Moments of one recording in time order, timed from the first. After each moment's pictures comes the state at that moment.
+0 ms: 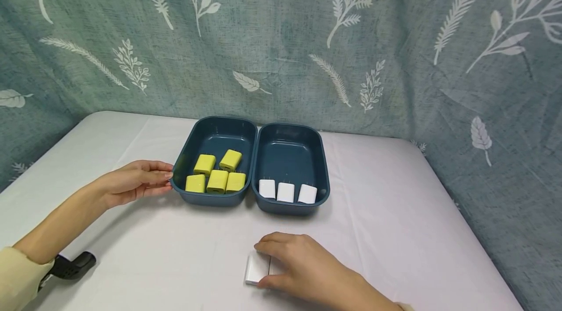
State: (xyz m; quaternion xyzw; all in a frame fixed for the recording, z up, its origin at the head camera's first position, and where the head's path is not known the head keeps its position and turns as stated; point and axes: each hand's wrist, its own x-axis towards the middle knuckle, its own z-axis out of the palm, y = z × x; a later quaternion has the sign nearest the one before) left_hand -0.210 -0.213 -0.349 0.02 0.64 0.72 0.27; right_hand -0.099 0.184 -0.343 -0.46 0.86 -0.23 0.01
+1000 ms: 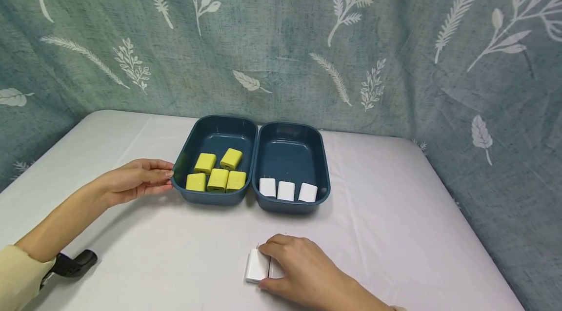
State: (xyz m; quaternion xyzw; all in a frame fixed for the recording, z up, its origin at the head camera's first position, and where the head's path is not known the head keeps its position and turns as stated) left_hand -0.210 -0.213 -0.348 0.01 0.64 0.72 0.27; right_hand -0.091 0.177 -0.352 -0.38 0.91 -0.18 0.02
